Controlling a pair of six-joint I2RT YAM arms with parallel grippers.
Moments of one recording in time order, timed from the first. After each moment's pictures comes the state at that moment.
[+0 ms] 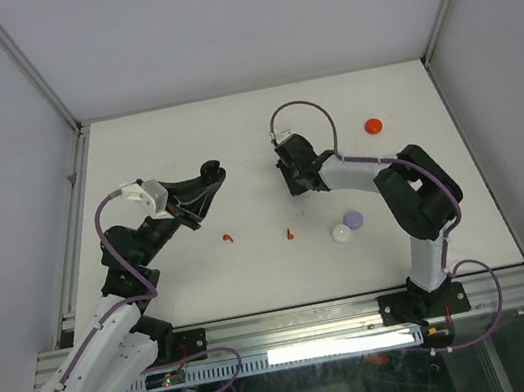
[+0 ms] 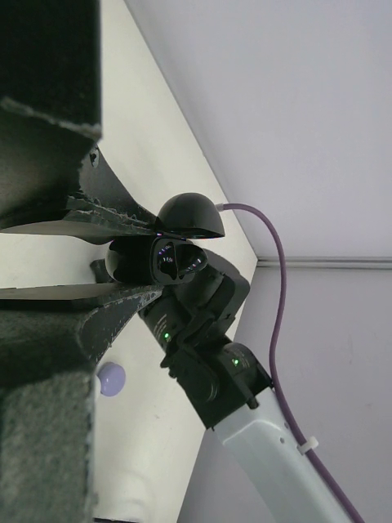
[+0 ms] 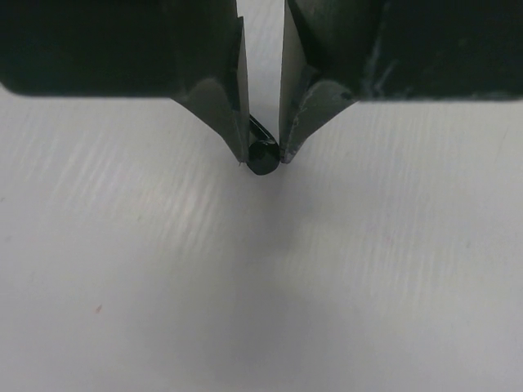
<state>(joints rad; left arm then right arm) -0.43 0.72 0.45 0.62 0.46 -0.16 0.61 1.88 1.16 -0.20 0.20 0.24</state>
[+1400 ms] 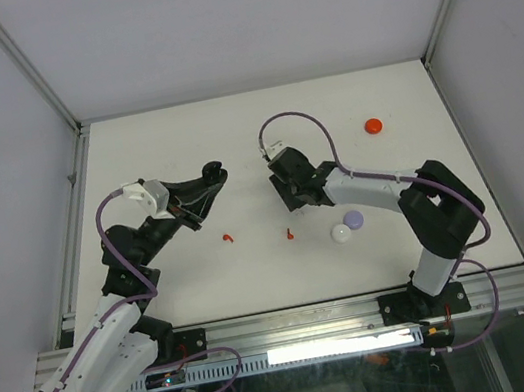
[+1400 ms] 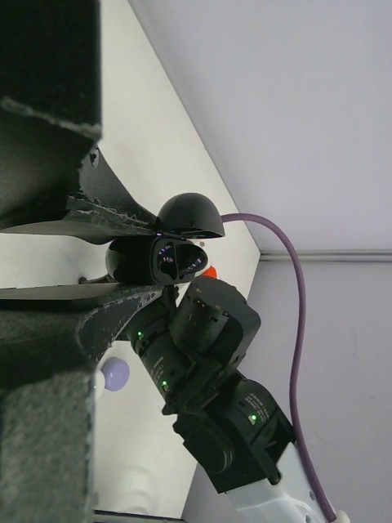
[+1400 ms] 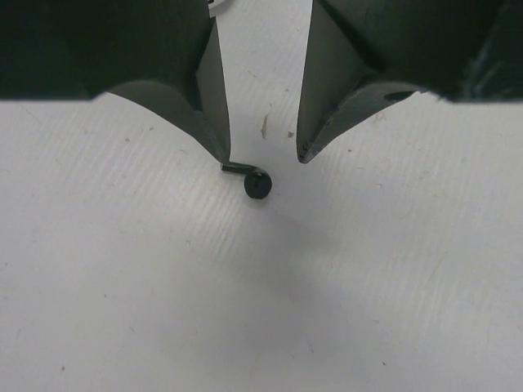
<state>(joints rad) -0.43 0.73 0.45 0.62 0.48 -0.16 0.77 1.68 1.06 -0.34 0.27 0.20</state>
